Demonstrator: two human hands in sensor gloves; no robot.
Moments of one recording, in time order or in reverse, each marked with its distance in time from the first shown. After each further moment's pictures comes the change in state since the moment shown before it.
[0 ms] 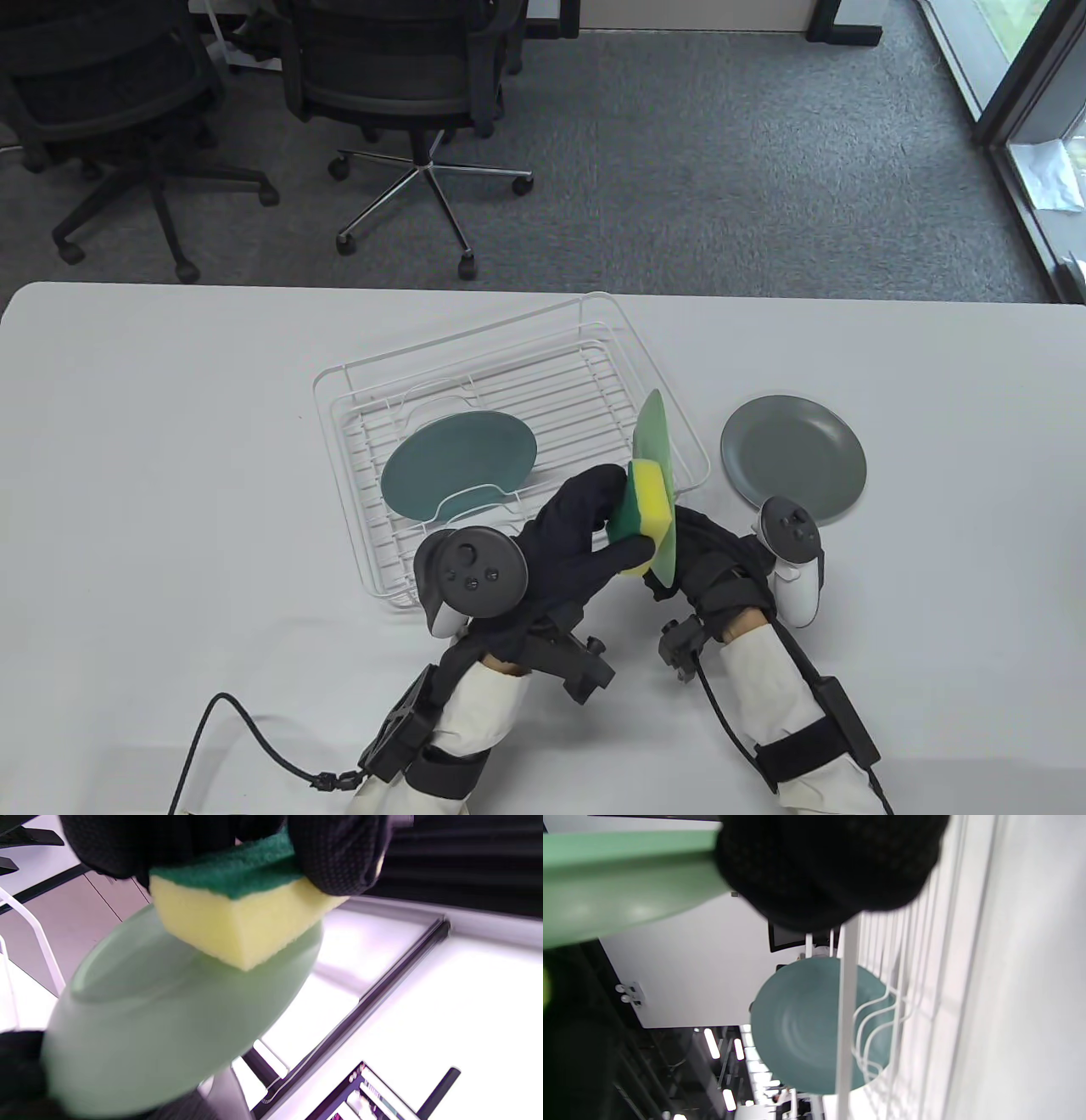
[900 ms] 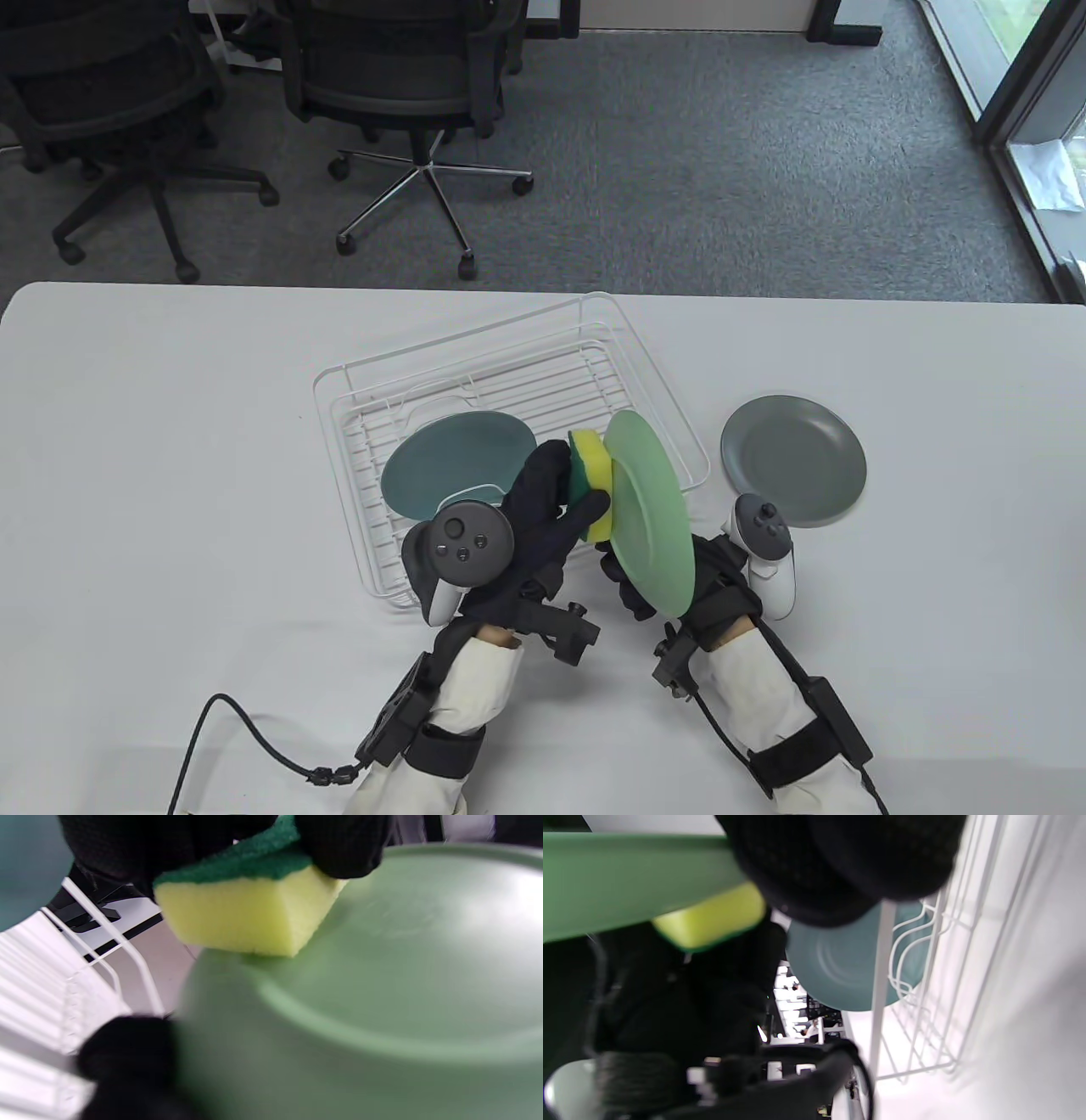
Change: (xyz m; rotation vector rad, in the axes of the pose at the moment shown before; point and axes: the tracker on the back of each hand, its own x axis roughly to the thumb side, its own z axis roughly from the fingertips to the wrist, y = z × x) left_hand -0.047 0.016 0.003 0.192 0.220 -0.002; right_hand 0.011 0.031 -0.001 0.236 -0.074 0.013
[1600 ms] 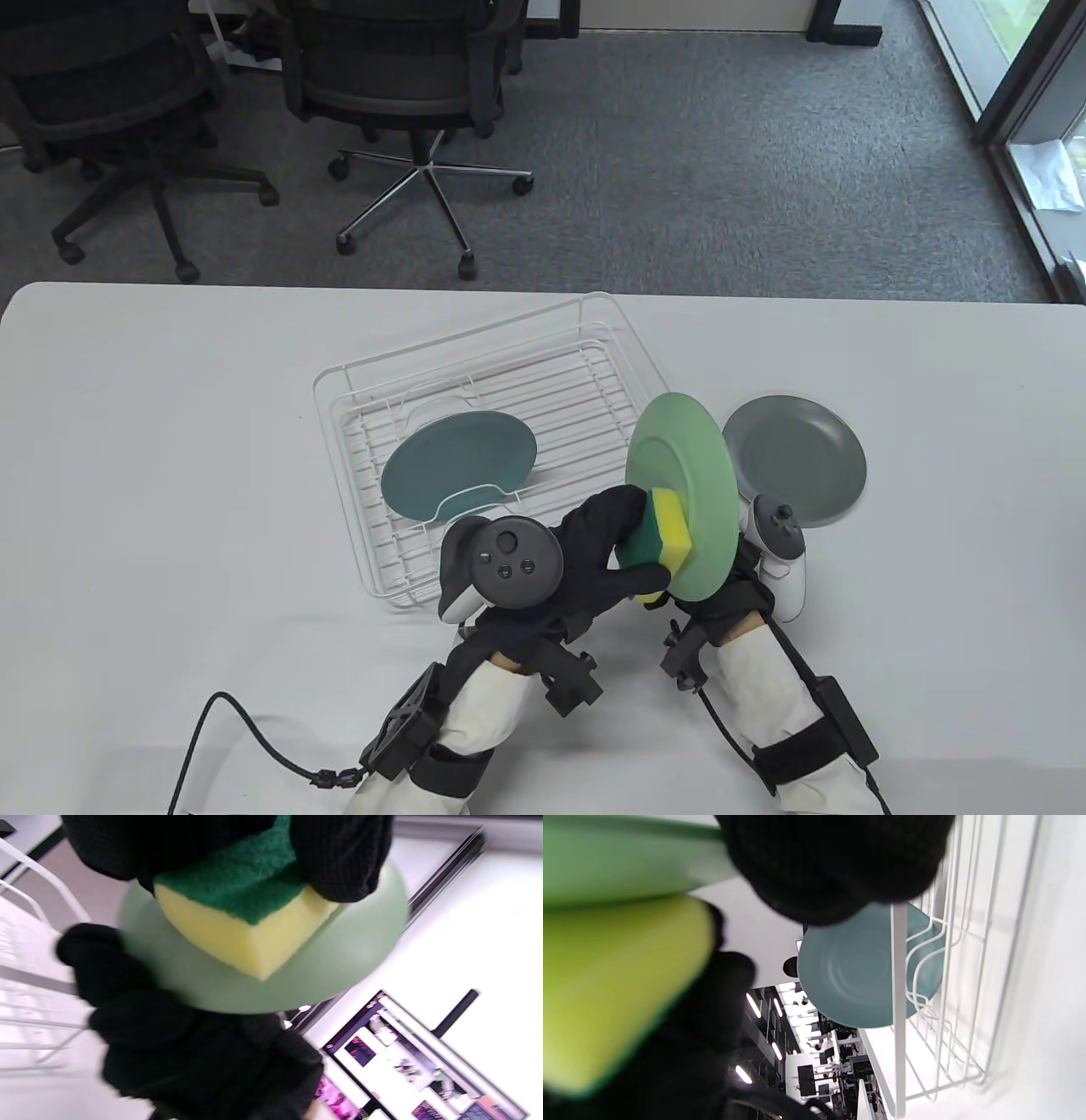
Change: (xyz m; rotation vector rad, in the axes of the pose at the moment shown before) left_hand 0.041 -0.026 0.005 -0.400 -0.156 -0.127; right_hand -0.004 -0.015 0.004 -0.047 -0.004 -0.146
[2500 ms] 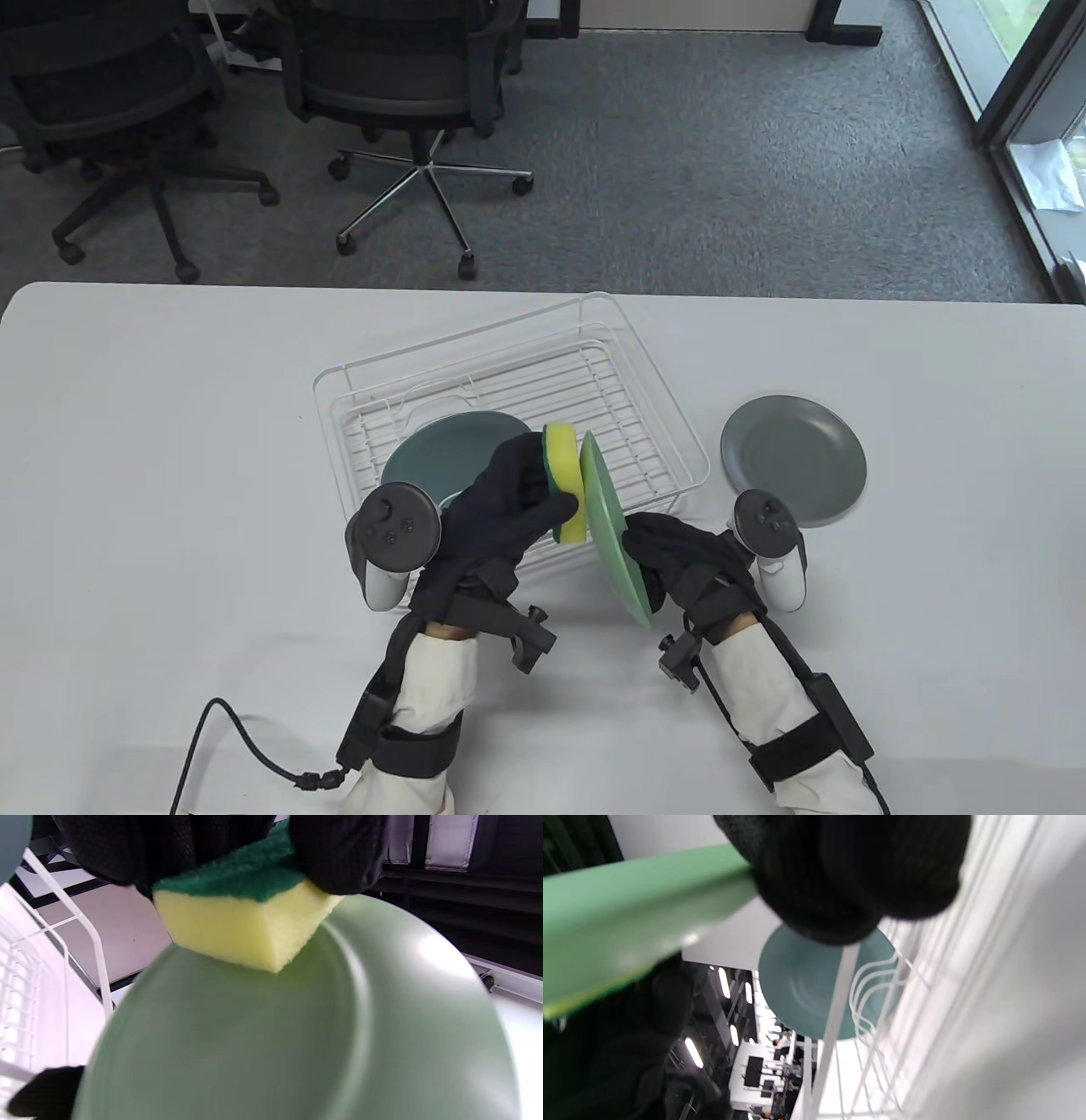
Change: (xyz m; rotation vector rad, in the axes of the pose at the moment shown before) left_hand -0.043 0.061 0.027 0.304 0.050 0.297; right_hand 0.010 -0.005 -0.003 -0.036 -0.050 0.305
